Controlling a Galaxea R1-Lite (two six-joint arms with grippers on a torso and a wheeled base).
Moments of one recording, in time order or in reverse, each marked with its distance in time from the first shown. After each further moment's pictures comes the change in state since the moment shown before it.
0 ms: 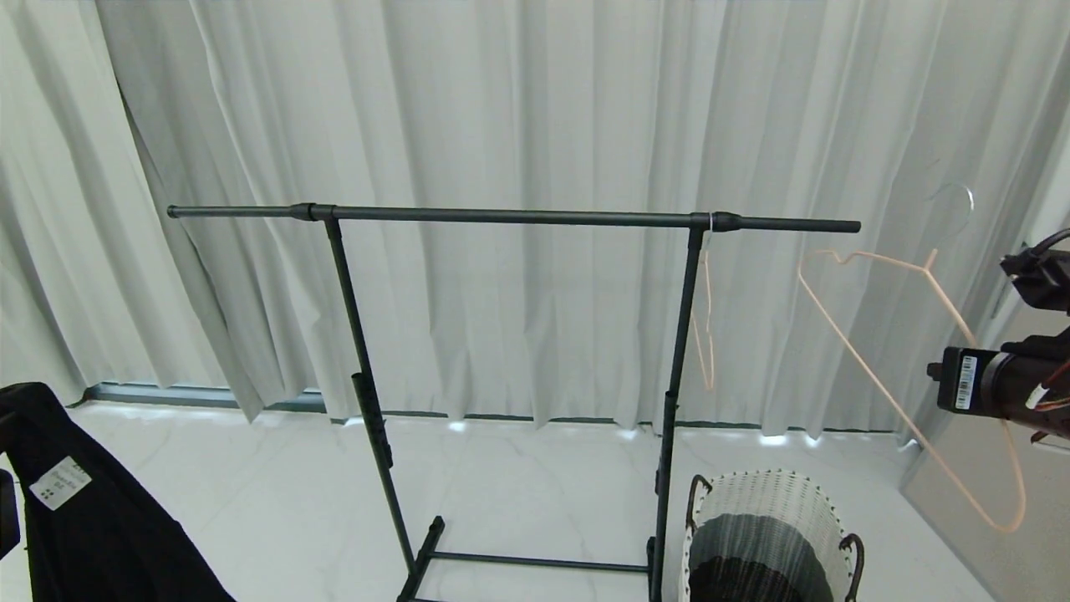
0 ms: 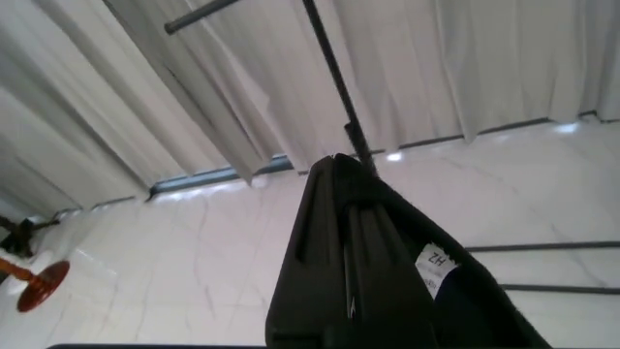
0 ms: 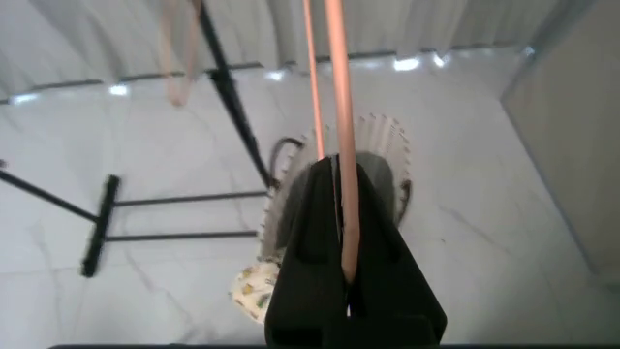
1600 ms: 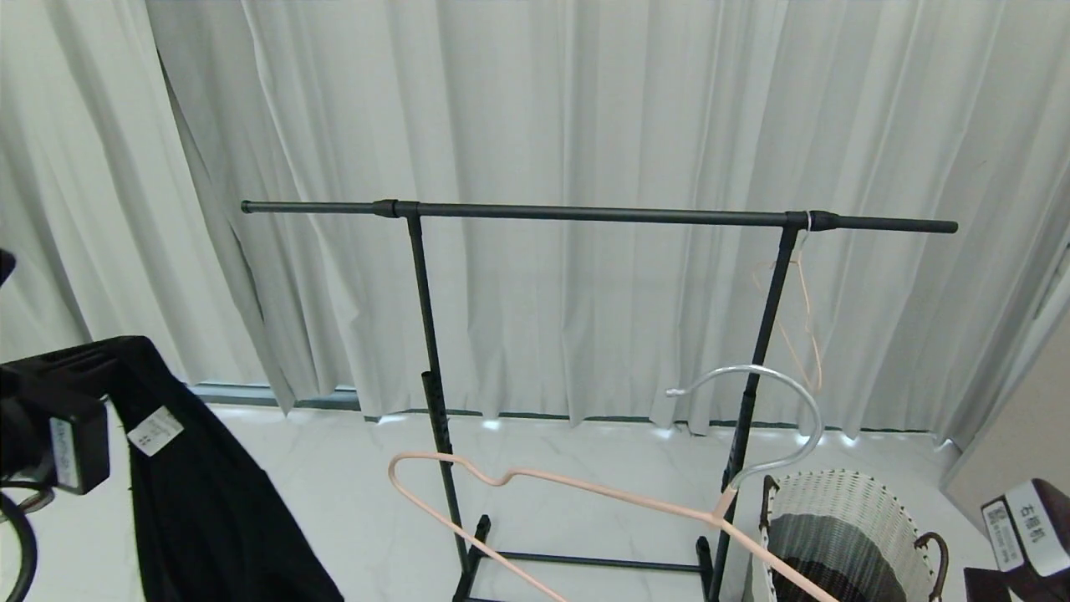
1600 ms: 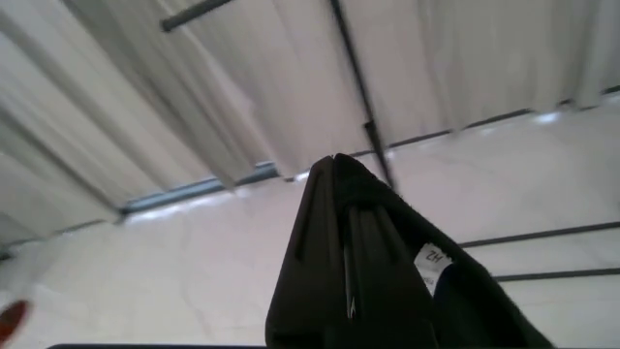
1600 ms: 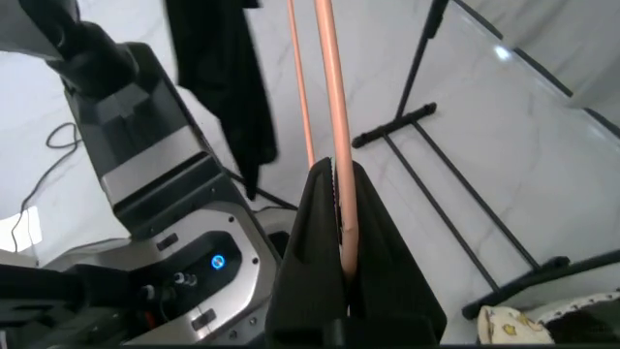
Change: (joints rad) left arm -0.169 0.181 -0.129 0.003 0.014 -0.099; right arm 0.989 -0.239 0.248 -0.035 0.136 -0.010
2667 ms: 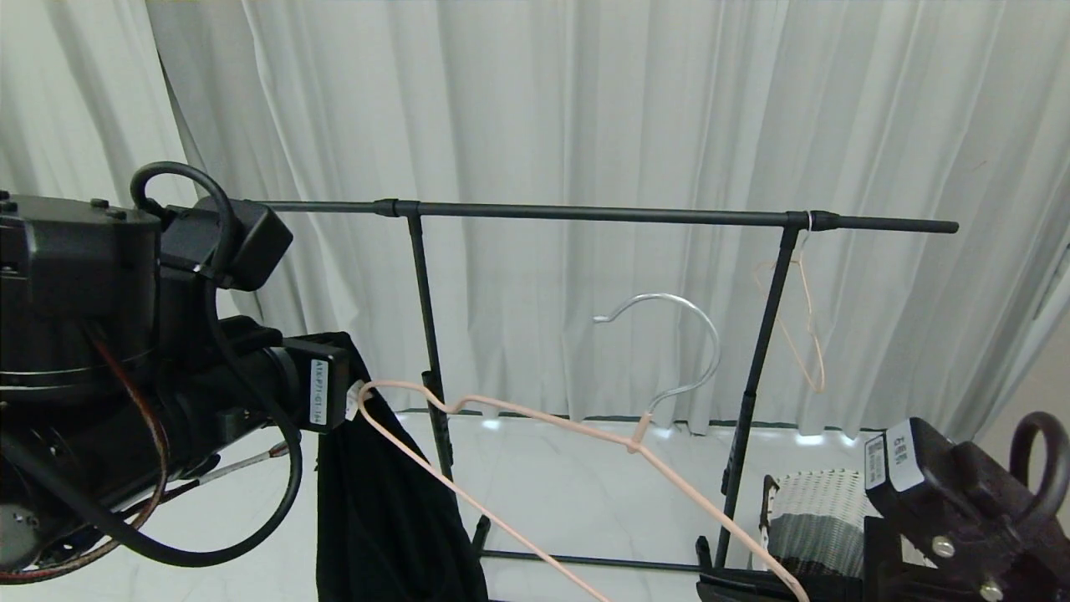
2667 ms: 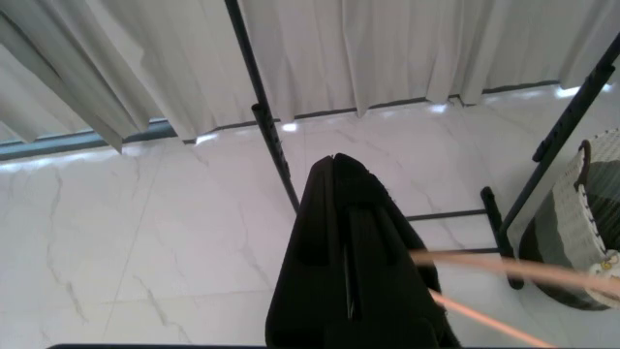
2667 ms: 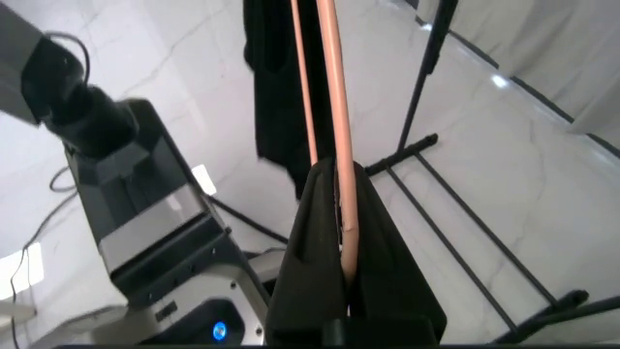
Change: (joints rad) left arm -0.337 0.336 -0.151 0.000 0.220 -0.342; right arm -0.041 0.180 -0.031 -0.226 0.004 0.007
